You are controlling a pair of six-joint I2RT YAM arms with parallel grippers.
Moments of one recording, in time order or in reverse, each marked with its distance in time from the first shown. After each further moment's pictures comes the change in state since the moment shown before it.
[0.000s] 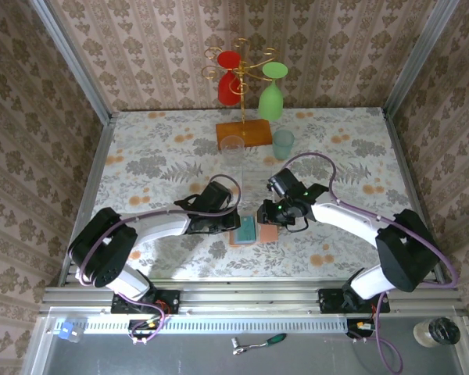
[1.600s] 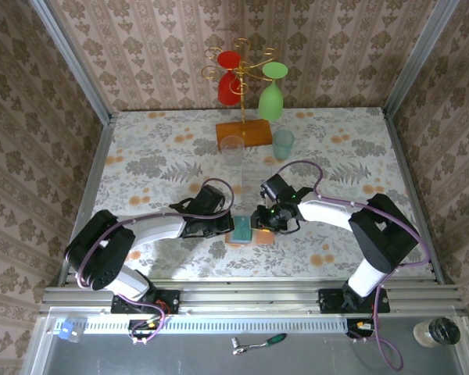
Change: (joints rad) left arm 0.039 -0.030 -0.067 0.008 0.000 -0.024; right arm 0.011 0.167 -0.018 0.117 -0.063 0.043
